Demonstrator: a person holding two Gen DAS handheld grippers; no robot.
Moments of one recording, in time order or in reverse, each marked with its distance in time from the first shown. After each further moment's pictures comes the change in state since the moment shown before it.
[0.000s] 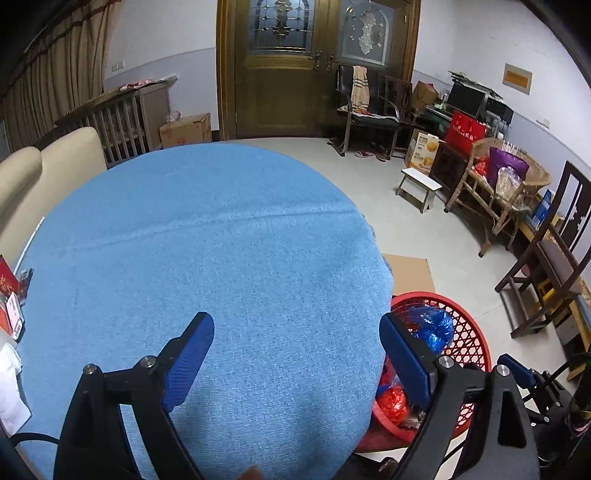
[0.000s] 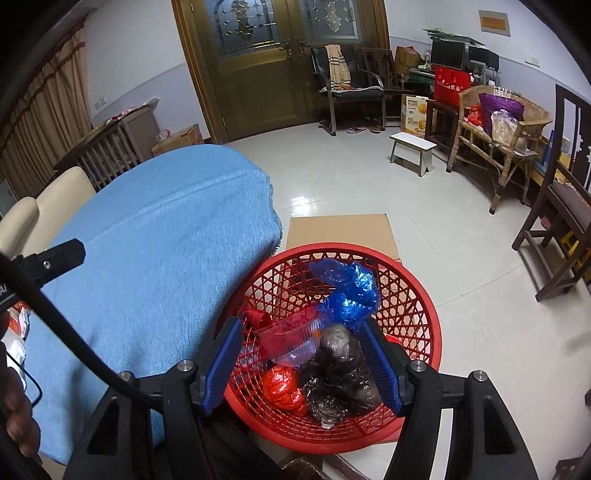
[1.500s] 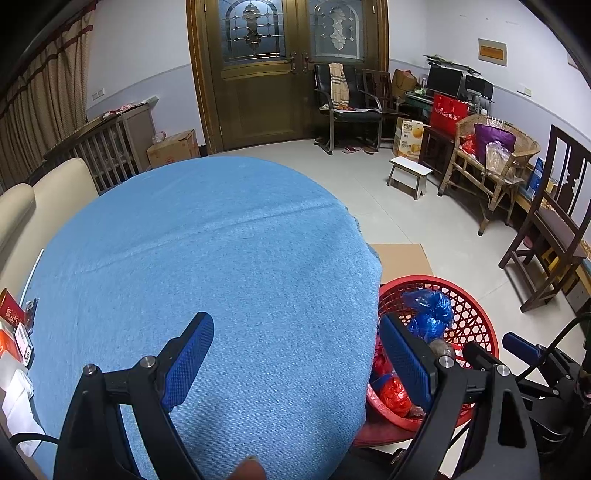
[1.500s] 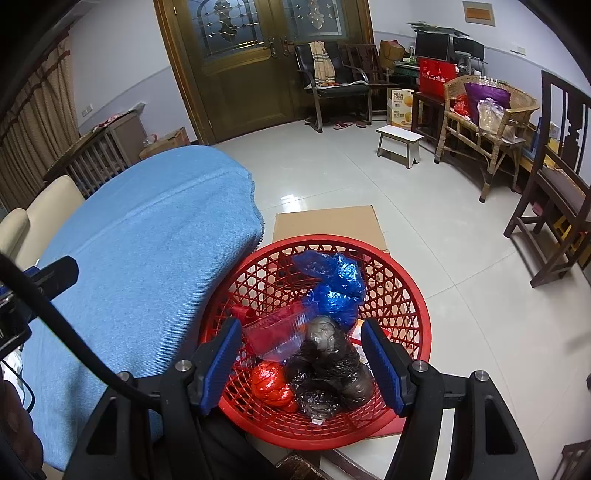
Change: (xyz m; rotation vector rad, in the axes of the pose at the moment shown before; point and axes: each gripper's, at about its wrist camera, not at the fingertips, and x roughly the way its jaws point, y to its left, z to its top) left arm -0.010 -0.020 -0.012 0.126 -0.021 0.013; right arm 0.004 -0.015 -0.004 0.054 0.011 -0.024
